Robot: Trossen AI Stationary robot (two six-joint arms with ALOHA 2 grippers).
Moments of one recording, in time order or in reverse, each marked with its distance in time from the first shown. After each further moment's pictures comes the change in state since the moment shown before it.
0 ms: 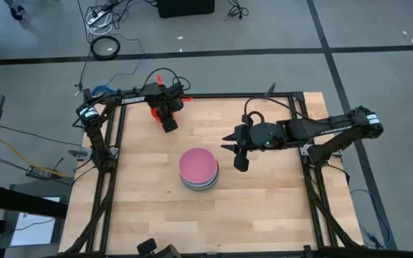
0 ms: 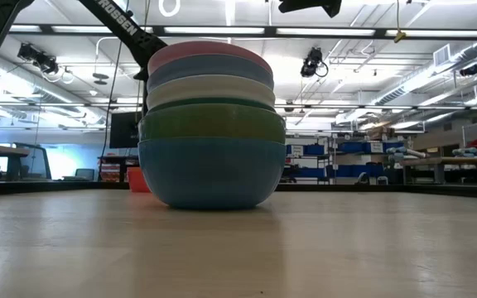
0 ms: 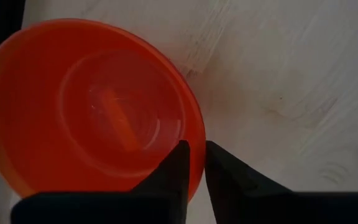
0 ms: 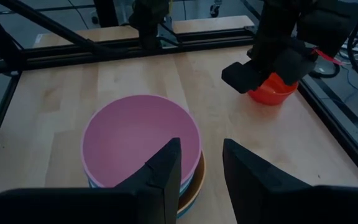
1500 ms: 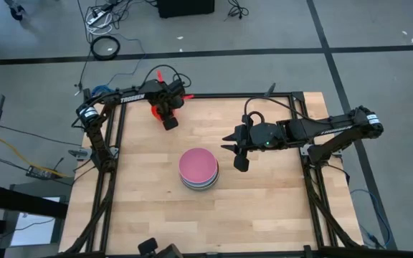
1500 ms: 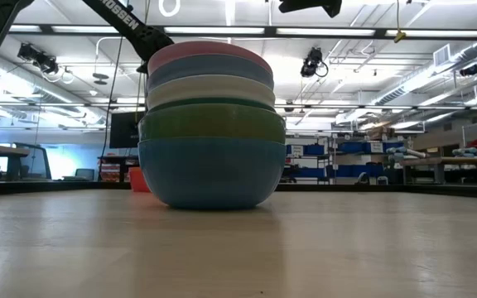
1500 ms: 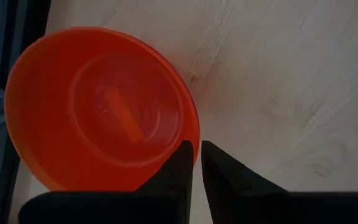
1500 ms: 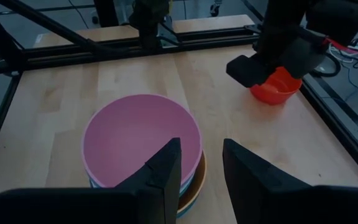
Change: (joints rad) left arm -0.002 -0.002 0.069 -0.068 -0.001 -0.002; right arm 0.001 0.000 0.000 -0.003 0.000 0.006
